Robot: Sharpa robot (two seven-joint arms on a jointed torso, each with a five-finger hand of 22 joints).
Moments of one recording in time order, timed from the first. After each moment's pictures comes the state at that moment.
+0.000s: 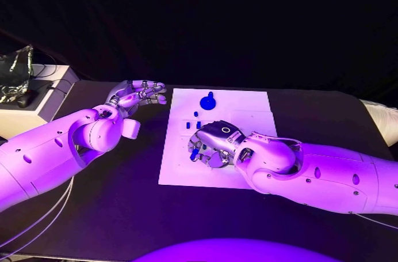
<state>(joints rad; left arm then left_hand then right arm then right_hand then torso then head) 0.97 -0.82 0.30 1.37 -0.25 -0.17 0.25 1.38 -0.19 0.57 0.08 0.05 0.94 0.20 0.25 0.29 1.02 0.15 0.23 0.06 0.95 0.10 0.61 0.20 0.18 0.83 0.21 0.50 0.47 1.11 -0.71 -0.10 1.73 -1.78 -0.36 -0.21 1.40 -0.20 0.65 0.08 0.19 1.09 0.12 0.22 0.41 1.26 0.08 0.09 0.08 1.46 -0.02 1.42 1.24 0.08 1.47 0.07 1.21 1.31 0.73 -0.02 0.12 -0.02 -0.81</state>
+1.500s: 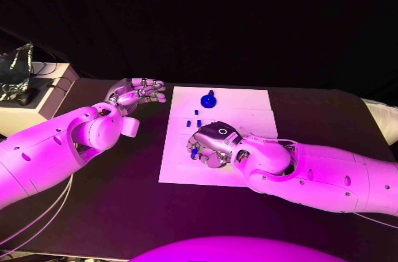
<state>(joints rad) 0.97 -0.82 0.30 1.37 -0.25 -0.17 0.24 1.38 -0.19 0.57 0.08 0.05 0.94 0.20 0.25 0.29 1.02 0.15 0.23 0.06 0.95 0.10 0.60 0.21 0.18 0.83 0.21 0.50 0.47 1.09 -0.68 -0.11 1.69 -1.84 -0.36 -0.22 1.41 -0.19 0.66 0.08 0.19 1.08 0.12 0.22 0.43 1.26 0.08 0.08 0.08 1.46 -0.02 1.42 1.23 0.08 1.47 0.07 1.21 1.31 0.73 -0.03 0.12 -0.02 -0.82</state>
